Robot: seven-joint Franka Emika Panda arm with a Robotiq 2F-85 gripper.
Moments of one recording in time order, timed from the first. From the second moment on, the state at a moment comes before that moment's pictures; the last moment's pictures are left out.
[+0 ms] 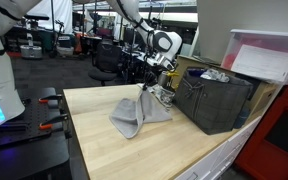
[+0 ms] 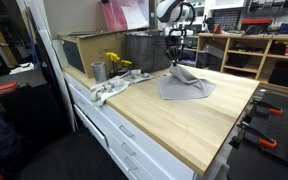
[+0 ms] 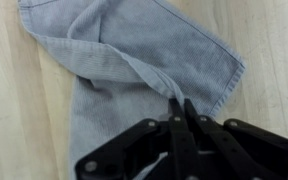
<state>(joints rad) -0.15 0.75 -0.07 -1.38 0.12 1.79 -0.10</state>
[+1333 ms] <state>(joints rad) -0.02 0.34 0.01 -2.06 0.15 2.33 0.07</state>
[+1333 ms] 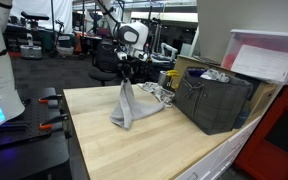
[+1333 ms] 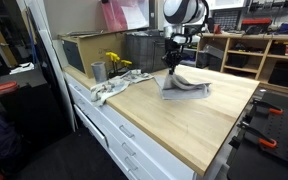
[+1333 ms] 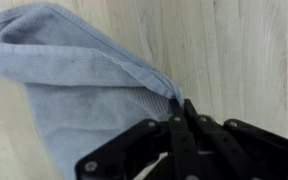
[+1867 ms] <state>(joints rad) -0.02 0.42 -0.04 -2.06 0.14 2.55 0.13</state>
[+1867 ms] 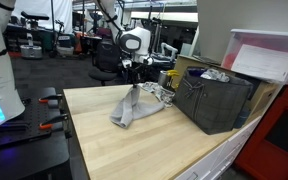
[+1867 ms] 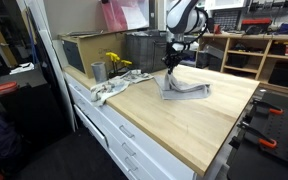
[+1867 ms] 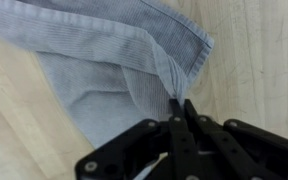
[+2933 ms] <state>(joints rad) -0.16 0.37 -0.12 -1.97 0.18 2.31 0.14</state>
